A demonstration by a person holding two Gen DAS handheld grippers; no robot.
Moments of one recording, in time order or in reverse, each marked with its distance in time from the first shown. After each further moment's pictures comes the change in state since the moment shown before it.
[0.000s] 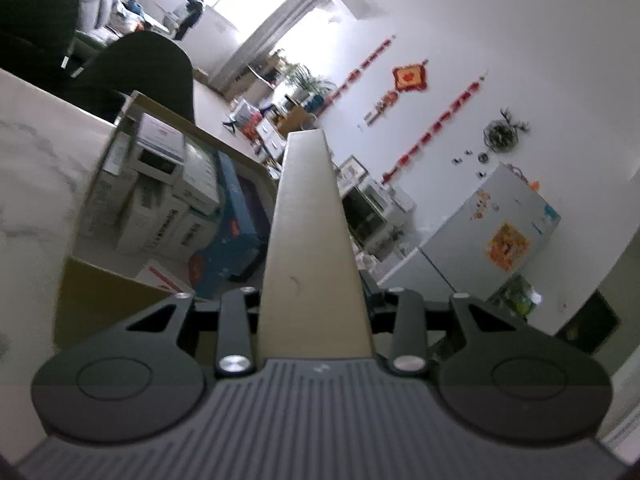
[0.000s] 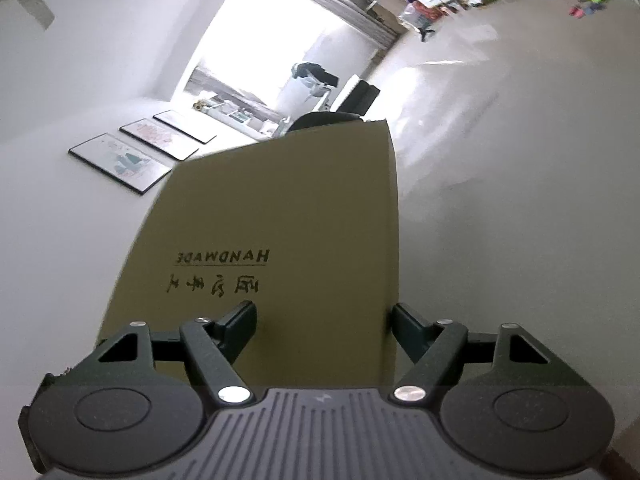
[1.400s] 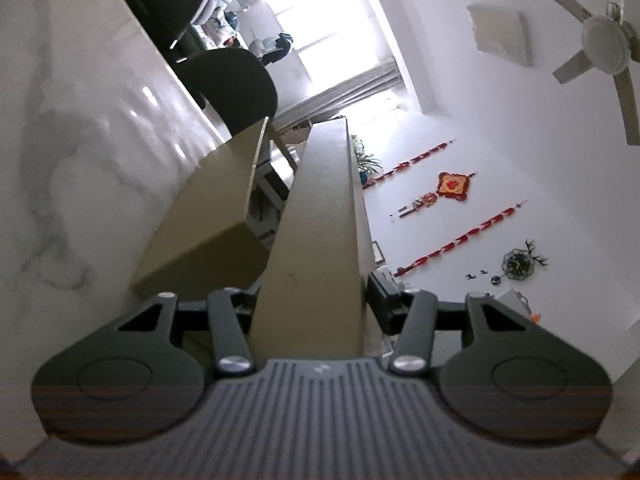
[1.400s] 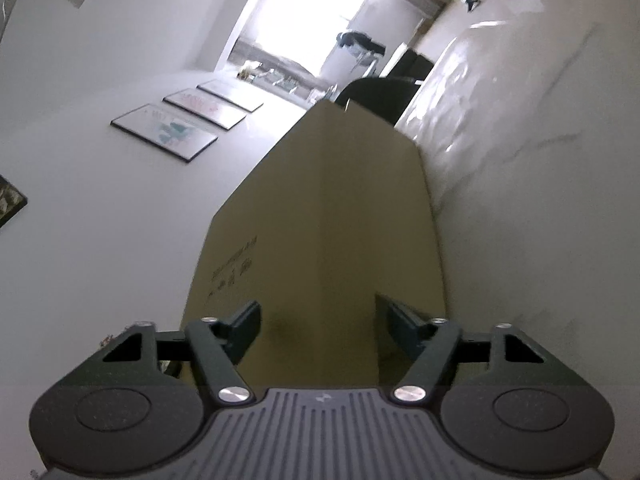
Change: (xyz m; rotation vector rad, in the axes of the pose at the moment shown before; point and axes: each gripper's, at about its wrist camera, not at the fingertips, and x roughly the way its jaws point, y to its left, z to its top) left arm -0.052 0.075 -0.031 -0.358 -0.219 0.055; right arm 0.008 0.025 -0.016 -0.013 0.118 0.151
